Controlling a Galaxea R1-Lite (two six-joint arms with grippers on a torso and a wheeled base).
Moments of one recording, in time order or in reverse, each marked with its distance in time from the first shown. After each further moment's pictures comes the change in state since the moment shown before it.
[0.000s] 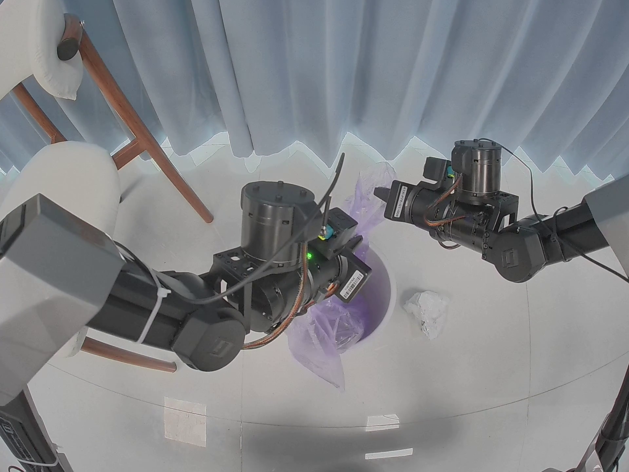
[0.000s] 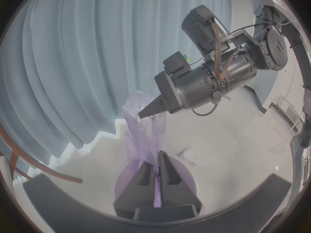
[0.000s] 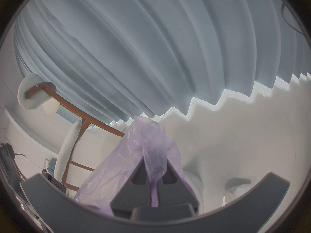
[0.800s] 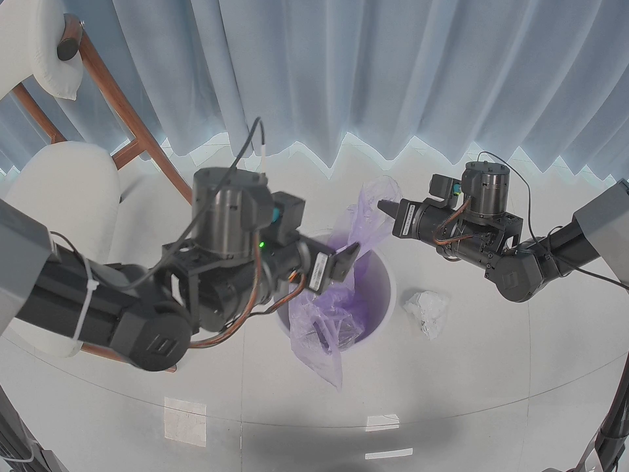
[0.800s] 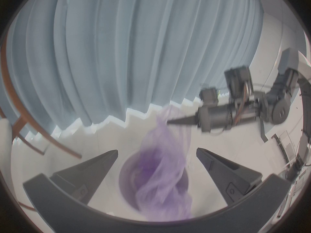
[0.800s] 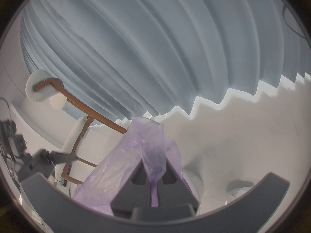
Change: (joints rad) left arm 0.037 -0.143 0.103 0.060 0.038 -0.268; right arm -0.039 0.024 0.129 -0.186 0.097 -0.031
